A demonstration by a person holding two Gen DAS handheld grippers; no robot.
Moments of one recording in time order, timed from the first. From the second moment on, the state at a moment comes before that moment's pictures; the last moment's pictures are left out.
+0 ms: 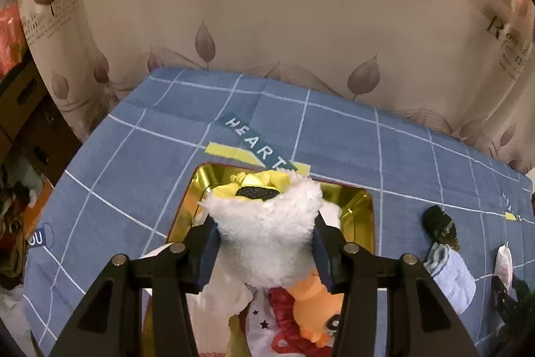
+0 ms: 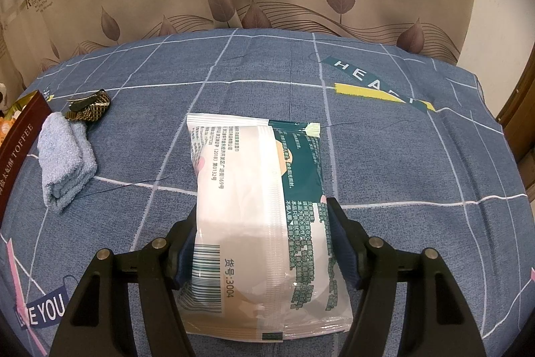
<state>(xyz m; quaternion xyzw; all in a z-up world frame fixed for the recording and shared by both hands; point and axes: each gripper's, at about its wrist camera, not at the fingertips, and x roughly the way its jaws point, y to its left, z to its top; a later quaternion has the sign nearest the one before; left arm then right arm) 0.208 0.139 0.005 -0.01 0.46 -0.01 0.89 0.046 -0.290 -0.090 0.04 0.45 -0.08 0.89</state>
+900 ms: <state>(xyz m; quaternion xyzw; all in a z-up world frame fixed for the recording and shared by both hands) 0.199 0.141 0.008 0.00 0.46 -0.01 0.89 0.046 -0.290 -0.089 0.04 0.46 -0.08 0.89</state>
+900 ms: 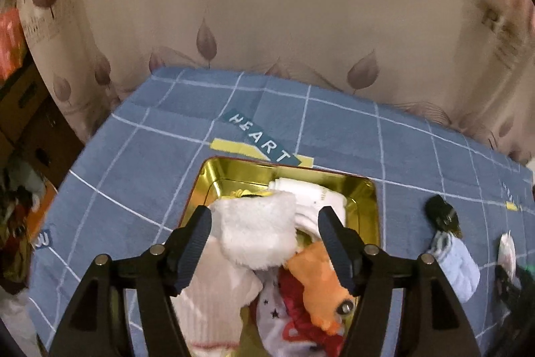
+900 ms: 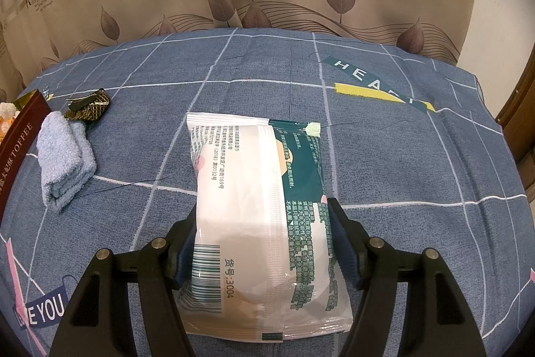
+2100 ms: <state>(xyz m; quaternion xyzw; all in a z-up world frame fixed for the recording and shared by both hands) 0.061 0.238 0.001 0.00 0.39 0.10 0.91 0.058 -0.116 -0.011 -0.02 0.40 0.07 0.91</state>
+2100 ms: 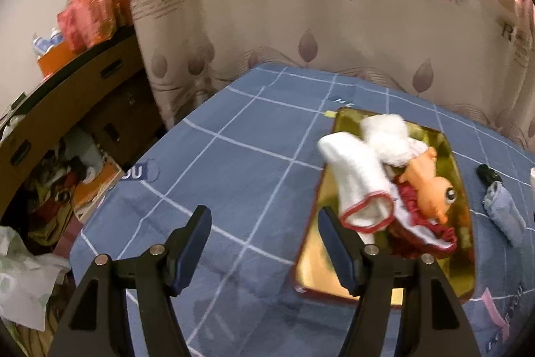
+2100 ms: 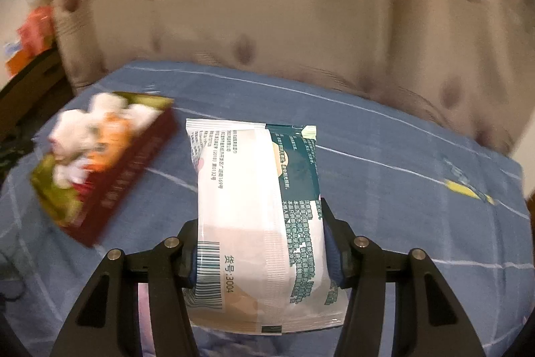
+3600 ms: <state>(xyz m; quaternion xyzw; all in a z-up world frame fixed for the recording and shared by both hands) 0.054 0.283 -0.023 -0.03 0.42 0.15 0.89 0.105 0.104 -0.033 -0.11 0.42 0.17 0.88</state>
